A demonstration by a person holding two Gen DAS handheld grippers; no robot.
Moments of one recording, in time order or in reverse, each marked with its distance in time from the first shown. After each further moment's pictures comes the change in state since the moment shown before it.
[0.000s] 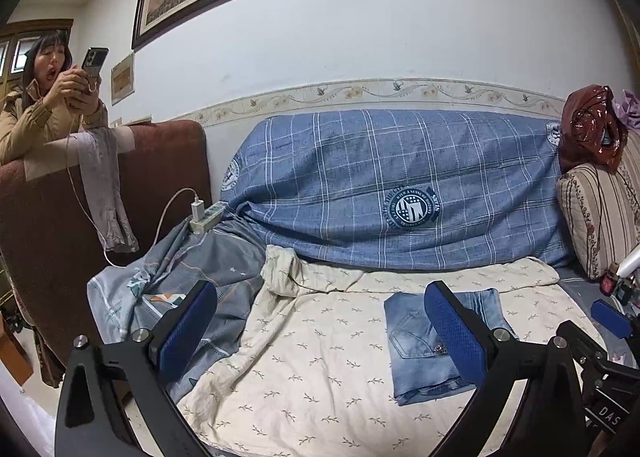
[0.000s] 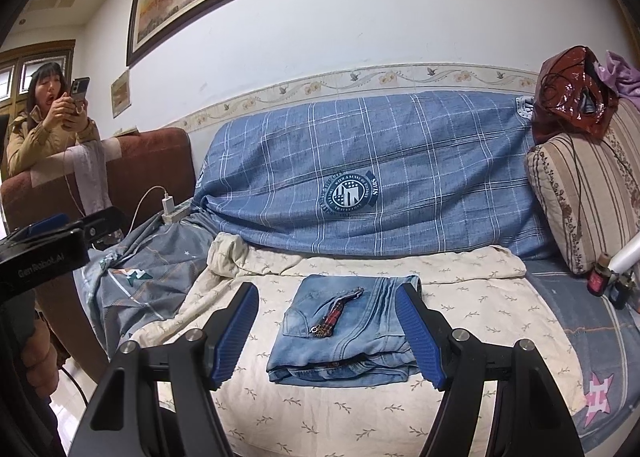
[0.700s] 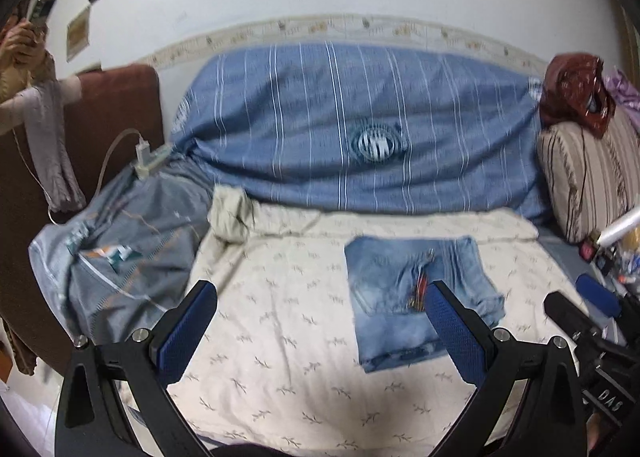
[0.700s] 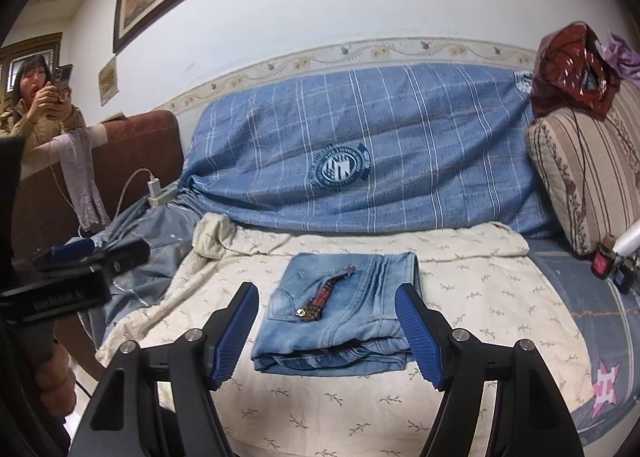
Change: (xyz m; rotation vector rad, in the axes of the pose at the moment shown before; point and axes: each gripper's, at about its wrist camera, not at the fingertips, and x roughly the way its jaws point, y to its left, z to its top) left arm 0.073 -0.030 -0.039 0.008 0.229 -0.141; right arm 0.039 -0.017 -0.017 0.028 0.085 -0.032
